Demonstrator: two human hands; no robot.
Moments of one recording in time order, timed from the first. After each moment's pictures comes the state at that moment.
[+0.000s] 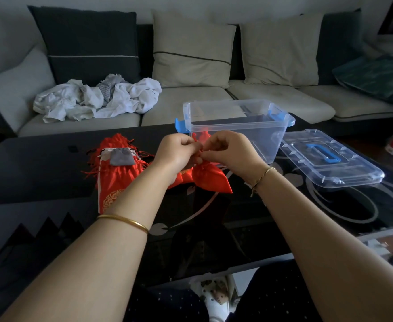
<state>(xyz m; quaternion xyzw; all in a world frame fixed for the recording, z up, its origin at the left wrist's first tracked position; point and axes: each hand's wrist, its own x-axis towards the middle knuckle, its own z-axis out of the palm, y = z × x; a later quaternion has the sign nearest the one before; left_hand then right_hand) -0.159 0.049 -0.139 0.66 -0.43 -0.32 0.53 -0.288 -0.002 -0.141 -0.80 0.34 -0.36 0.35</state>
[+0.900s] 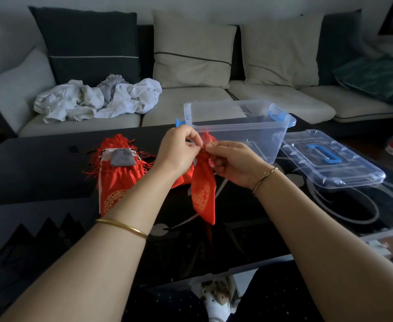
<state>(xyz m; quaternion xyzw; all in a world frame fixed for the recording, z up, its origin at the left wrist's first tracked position) -0.159 0.051 -0.135 0.68 -0.55 -0.11 0.46 -0.282 -0.008 -0.149 -0.55 0.32 -0.31 0.71</state>
